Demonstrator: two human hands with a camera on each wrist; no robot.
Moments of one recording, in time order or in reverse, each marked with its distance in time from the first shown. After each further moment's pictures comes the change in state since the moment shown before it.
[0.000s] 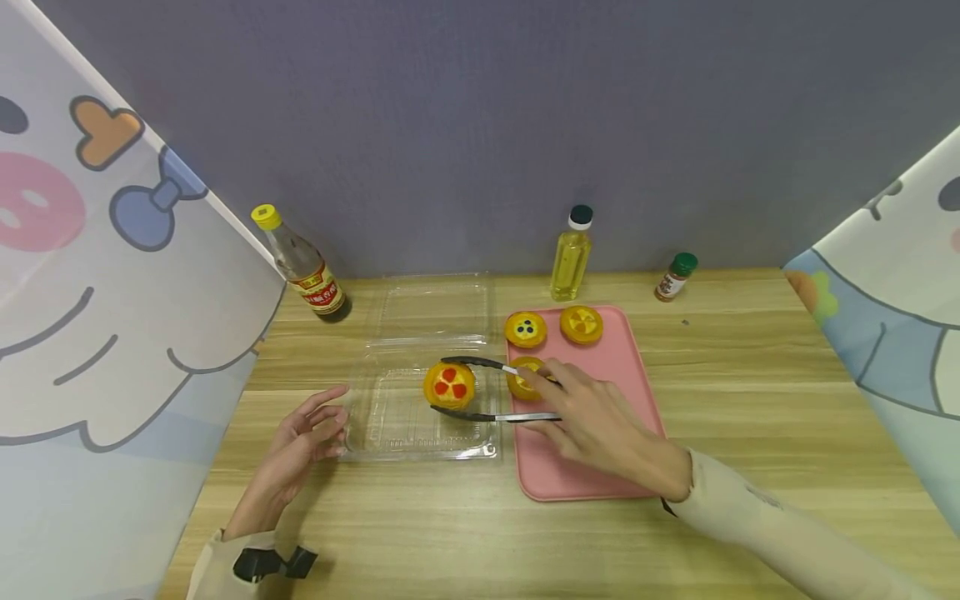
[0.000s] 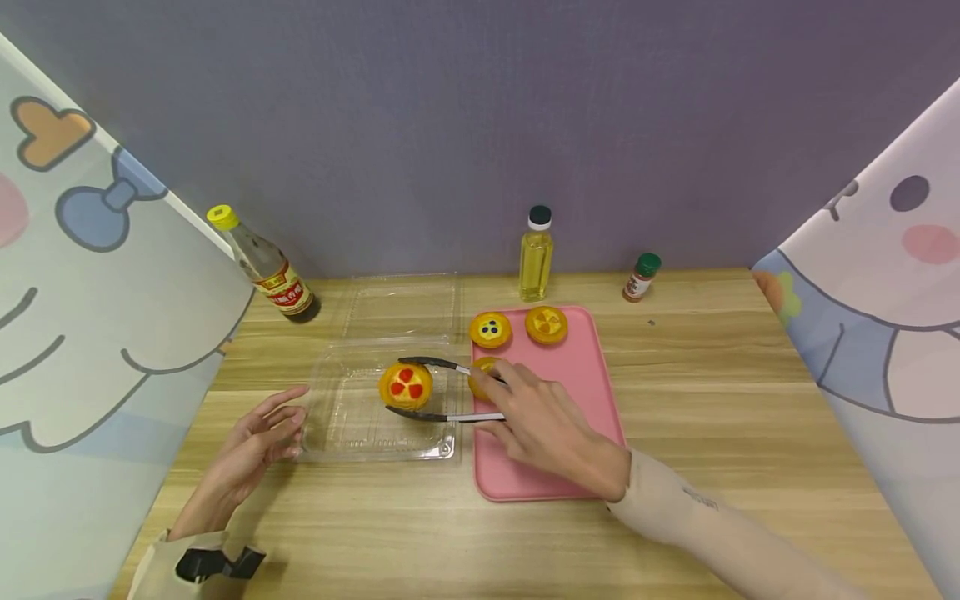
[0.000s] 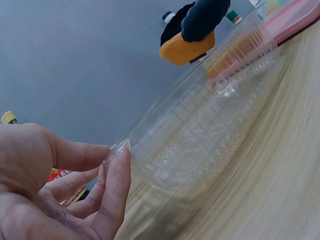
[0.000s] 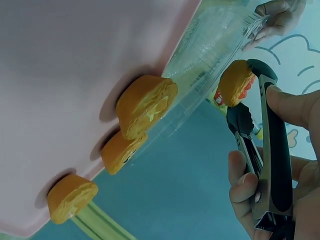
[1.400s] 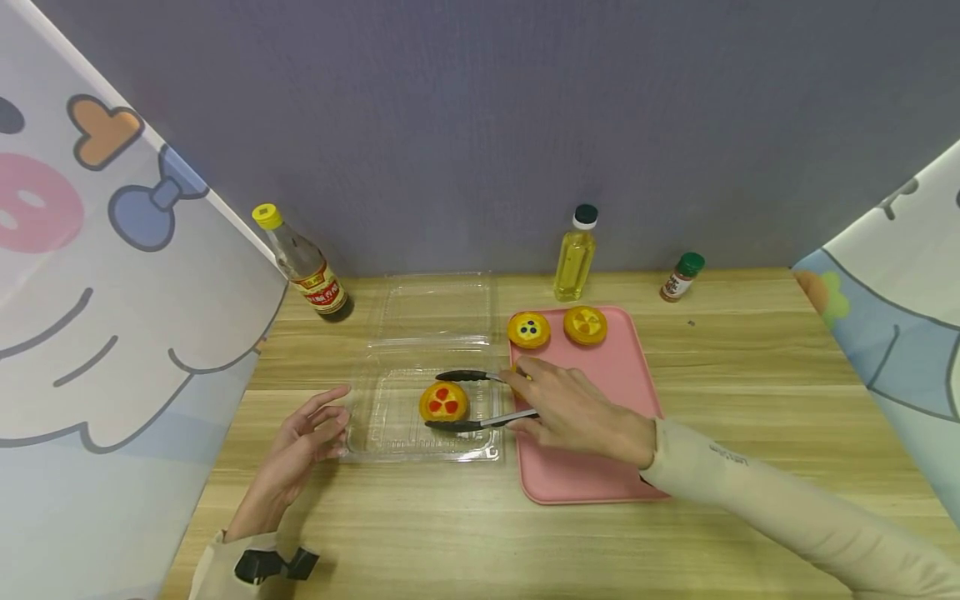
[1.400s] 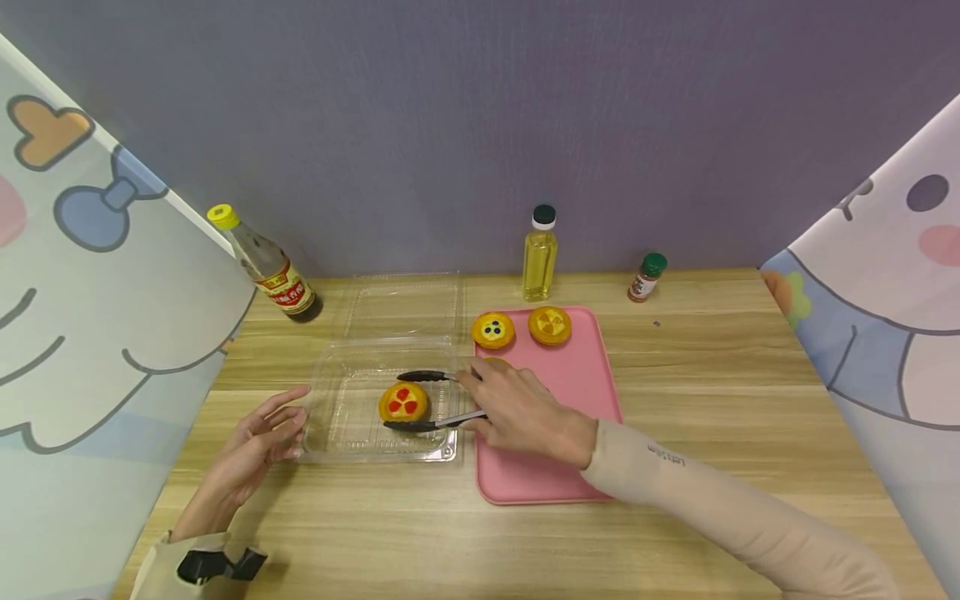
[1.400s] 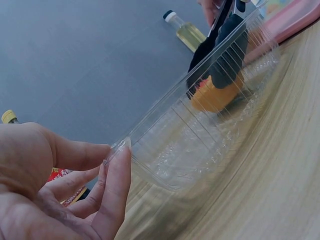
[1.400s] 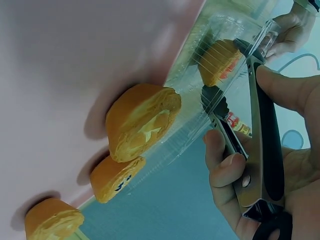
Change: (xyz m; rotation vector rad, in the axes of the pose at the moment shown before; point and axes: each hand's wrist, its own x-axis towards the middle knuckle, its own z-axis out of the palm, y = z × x) left_hand 0.003 -0.003 -0.001 -0.016 0.010 -0.014; right_hand 0.038 0.004 0.018 0.071 -0.207 -0.032
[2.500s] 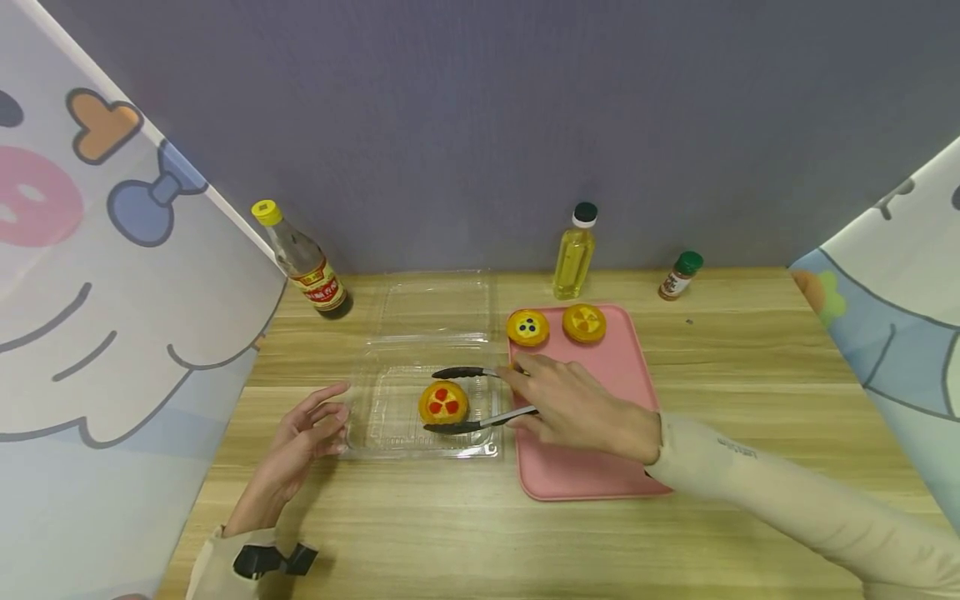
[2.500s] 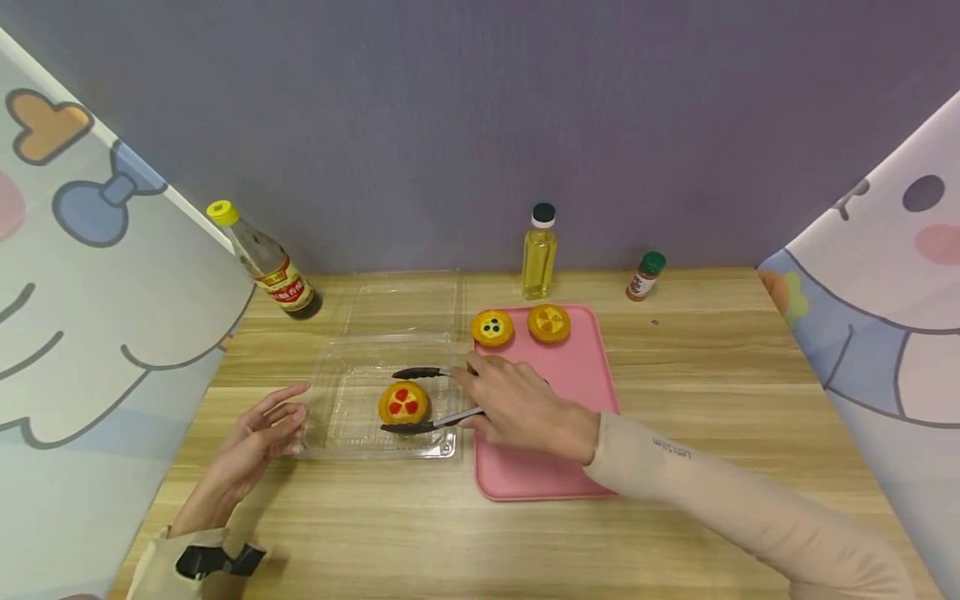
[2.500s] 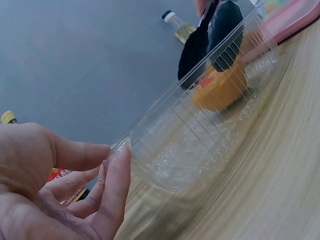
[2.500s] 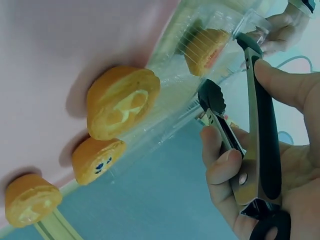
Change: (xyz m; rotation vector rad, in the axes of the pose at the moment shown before) left_hand -0.001 0.001 0.002 0.000 -0.006 0.020; right_hand 0.001 -0.006 -0.018 -0.049 -0.044 -0.027
